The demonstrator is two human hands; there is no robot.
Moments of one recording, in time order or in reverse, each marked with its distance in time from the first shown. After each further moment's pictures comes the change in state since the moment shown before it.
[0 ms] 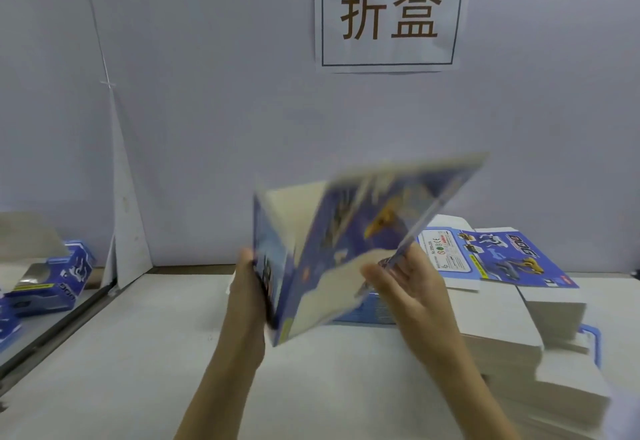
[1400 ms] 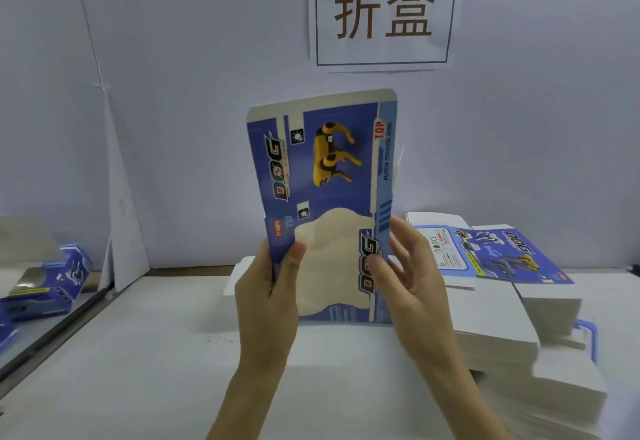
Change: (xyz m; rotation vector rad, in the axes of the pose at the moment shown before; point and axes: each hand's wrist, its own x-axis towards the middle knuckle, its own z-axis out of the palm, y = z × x) left_hand -0.015 -0.015 0.009 0.463 -0.109 0.722; right_hand 0.001 0.007 -0.001 0.055 0.140 0.010
